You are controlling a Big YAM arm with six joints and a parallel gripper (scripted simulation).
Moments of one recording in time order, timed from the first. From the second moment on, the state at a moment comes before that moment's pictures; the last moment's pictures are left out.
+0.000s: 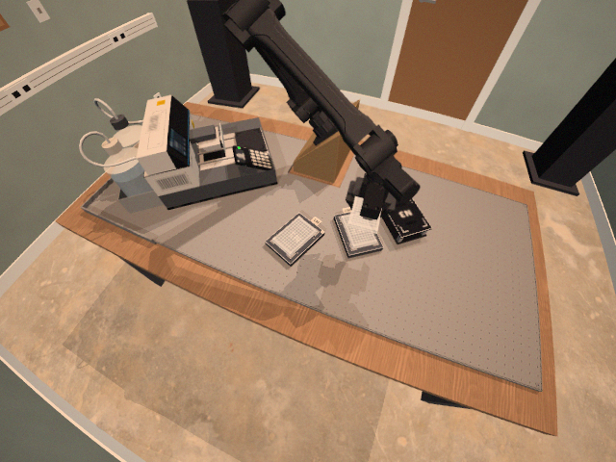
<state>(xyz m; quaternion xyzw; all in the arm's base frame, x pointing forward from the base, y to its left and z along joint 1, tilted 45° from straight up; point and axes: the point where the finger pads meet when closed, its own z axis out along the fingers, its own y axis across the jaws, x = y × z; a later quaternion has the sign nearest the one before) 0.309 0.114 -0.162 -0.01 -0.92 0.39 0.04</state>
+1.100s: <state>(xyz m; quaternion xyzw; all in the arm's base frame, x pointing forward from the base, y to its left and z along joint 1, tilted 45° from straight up) 0.313 0.114 -0.160 -0.02 -0.92 0.39 0.04</state>
